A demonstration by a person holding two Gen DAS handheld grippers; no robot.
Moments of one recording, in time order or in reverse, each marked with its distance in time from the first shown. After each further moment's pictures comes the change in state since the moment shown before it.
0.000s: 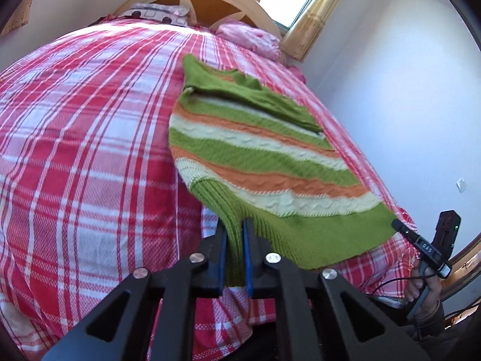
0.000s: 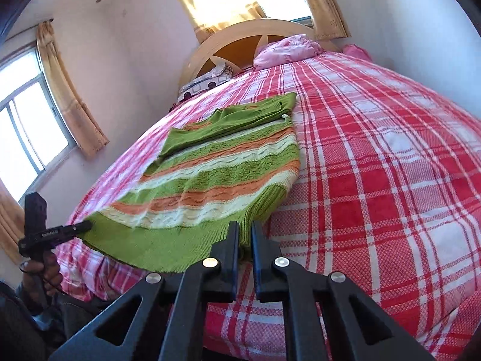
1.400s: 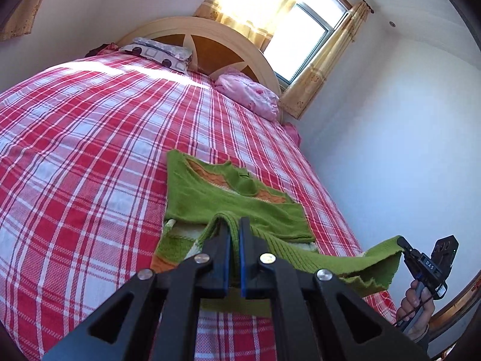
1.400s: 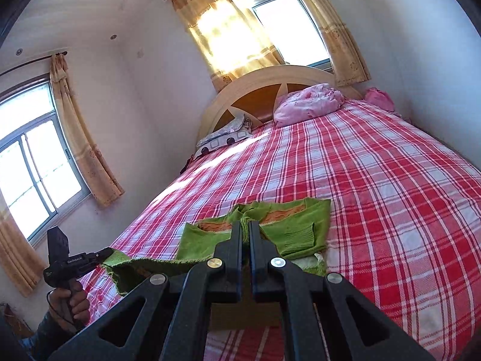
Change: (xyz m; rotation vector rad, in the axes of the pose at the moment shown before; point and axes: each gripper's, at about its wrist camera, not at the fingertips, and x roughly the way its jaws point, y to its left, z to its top) left arm 0.028 0.010 0.176 -0.091 -0.220 -0.066; right arm 0.056 0.034 0.213 -0.030 -0.205 0.104
